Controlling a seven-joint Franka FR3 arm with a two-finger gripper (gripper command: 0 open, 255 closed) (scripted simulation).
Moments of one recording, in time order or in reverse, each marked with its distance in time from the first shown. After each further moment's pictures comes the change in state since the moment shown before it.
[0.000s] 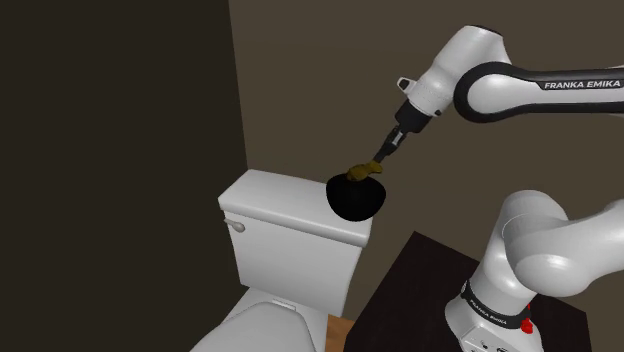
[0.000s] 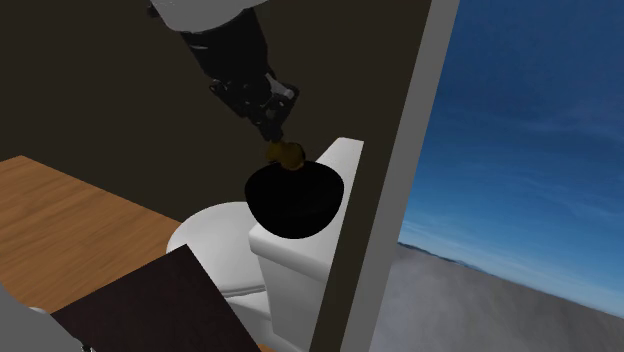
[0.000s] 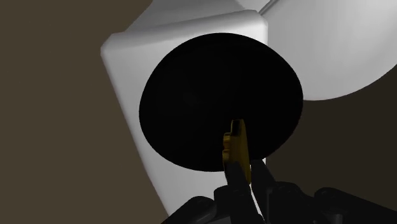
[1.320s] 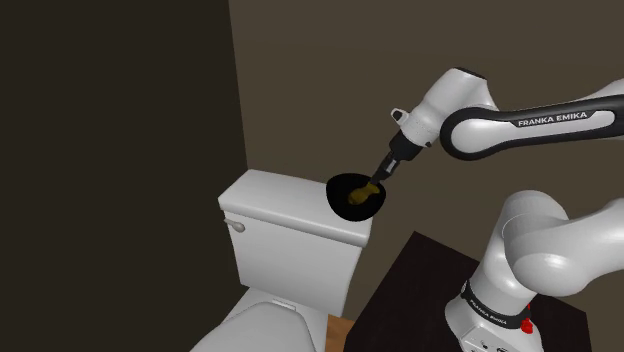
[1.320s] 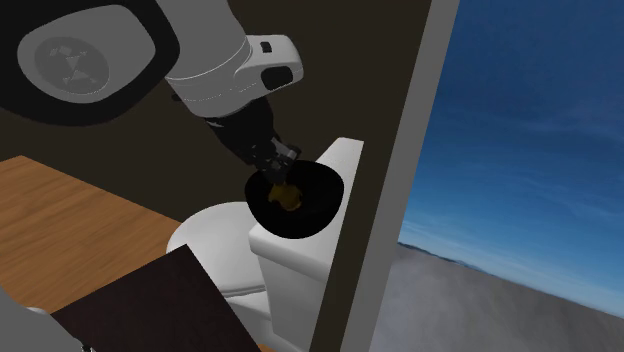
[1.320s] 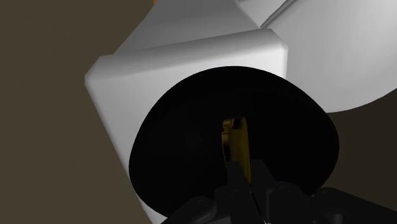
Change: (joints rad) arm -0.025 0.035 -0.051 -0.177 -0.036 0.209 -0.026
